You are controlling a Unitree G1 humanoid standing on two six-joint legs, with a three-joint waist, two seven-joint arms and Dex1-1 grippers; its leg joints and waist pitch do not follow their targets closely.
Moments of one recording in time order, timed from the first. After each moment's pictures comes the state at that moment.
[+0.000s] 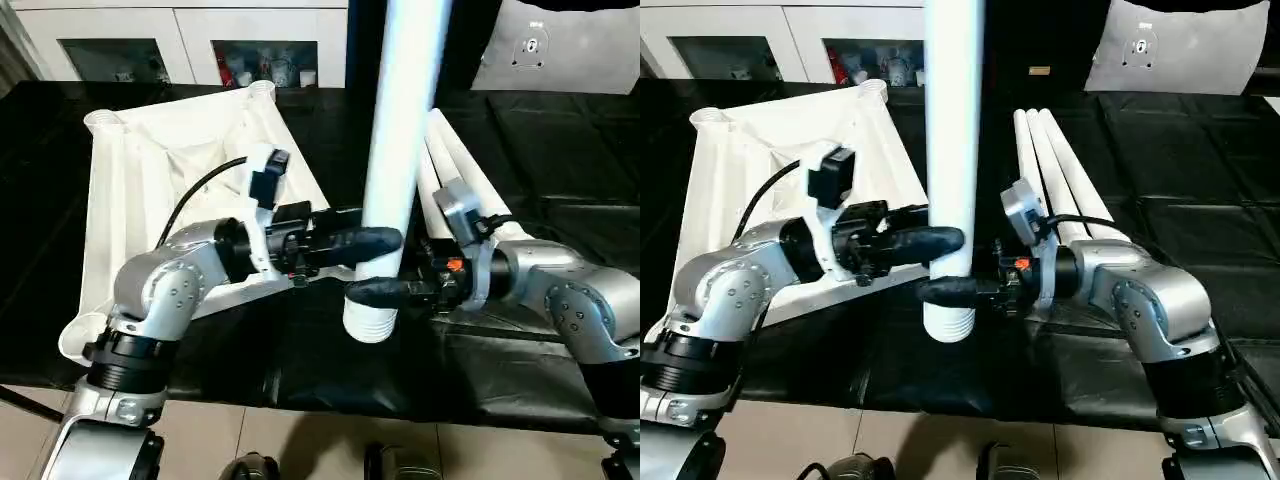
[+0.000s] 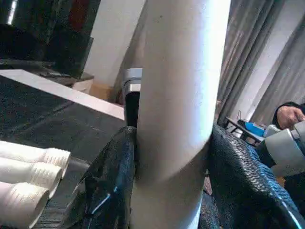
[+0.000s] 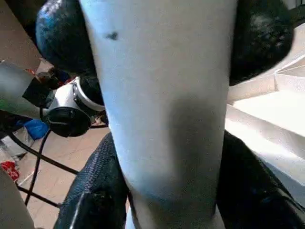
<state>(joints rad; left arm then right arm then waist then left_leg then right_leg) -0.57 0.28 -0.09 0.02 -0.76 0.65 -1.15 -0.48 -0.53 0.14 -0.08 0.70 0.74 1.21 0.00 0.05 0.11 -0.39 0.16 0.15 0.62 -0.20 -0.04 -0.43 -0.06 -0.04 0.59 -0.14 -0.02</state>
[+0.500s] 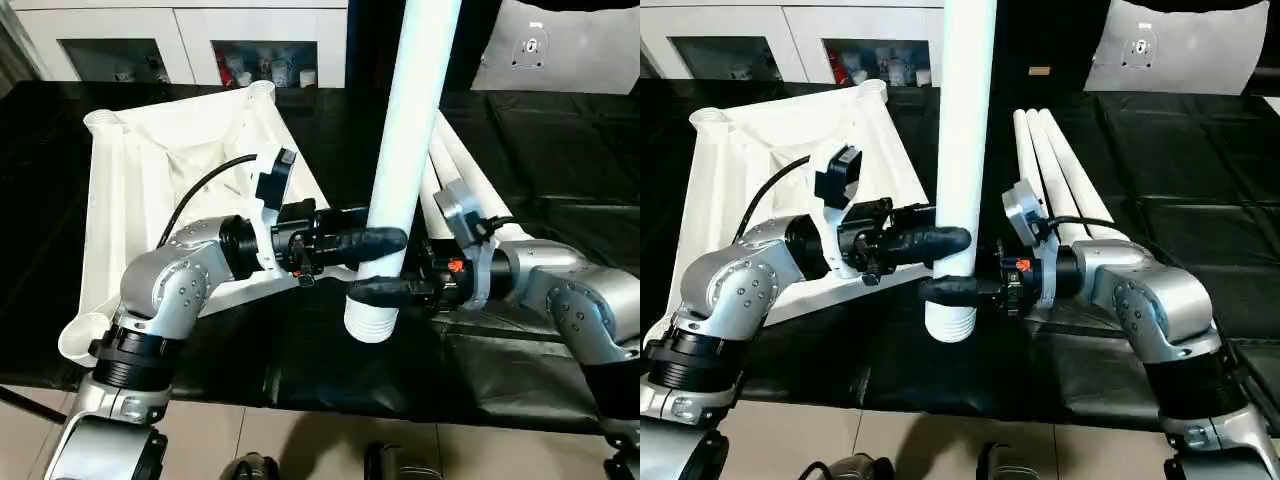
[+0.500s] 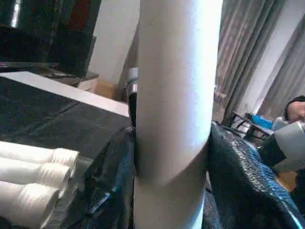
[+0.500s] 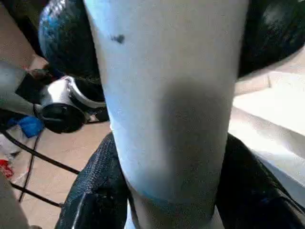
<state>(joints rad) -0.57 0.29 -0.11 0.03 -0.69 0.59 -1.15 -0.46 -0.52 0.15 -0.08 0.67 0.73 1.20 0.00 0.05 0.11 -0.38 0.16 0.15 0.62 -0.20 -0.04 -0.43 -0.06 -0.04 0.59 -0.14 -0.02</state>
